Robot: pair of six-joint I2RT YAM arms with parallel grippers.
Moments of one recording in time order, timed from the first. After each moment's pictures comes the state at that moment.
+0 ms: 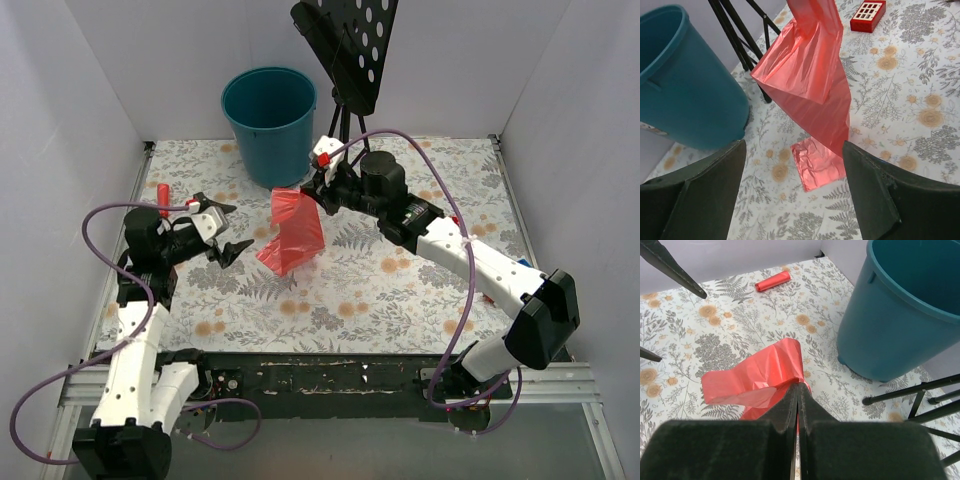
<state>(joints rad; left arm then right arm) 0.05 0.79 0.80 -0.25 0.99 0.54 0.79 1.47 1.33 0.00 -0.29 -0.19</state>
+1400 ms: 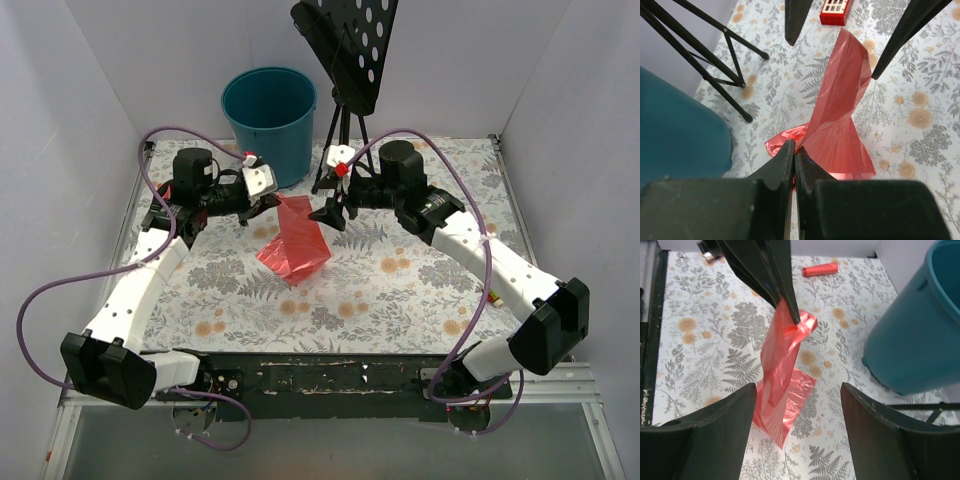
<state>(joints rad) -0.27 1.23 1.24 -0.47 0.82 0.70 0.68 1.43 1.35 -0.20 -0.63 -0.37</state>
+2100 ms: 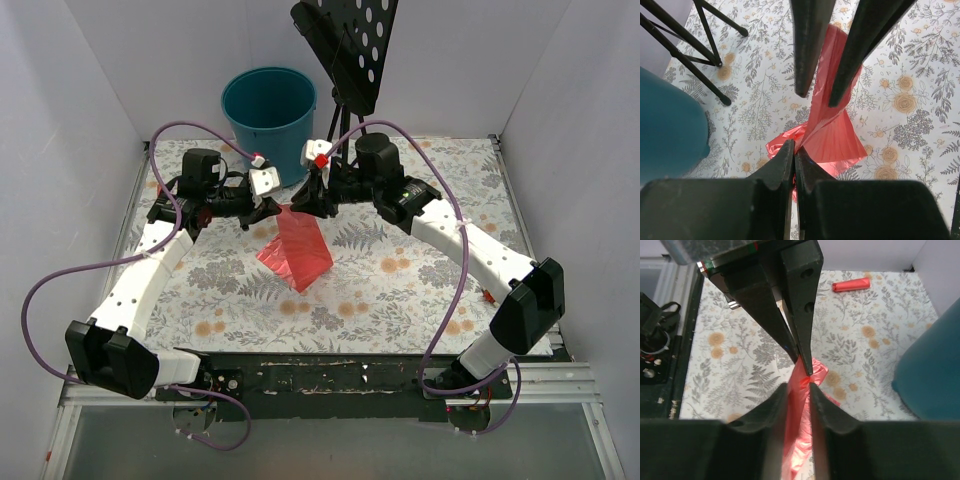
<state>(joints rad) -0.28 1.30 1.29 -0.63 0.79 0.73 0.73 1.58 1.49 -0.19 -0.74 -0.30</state>
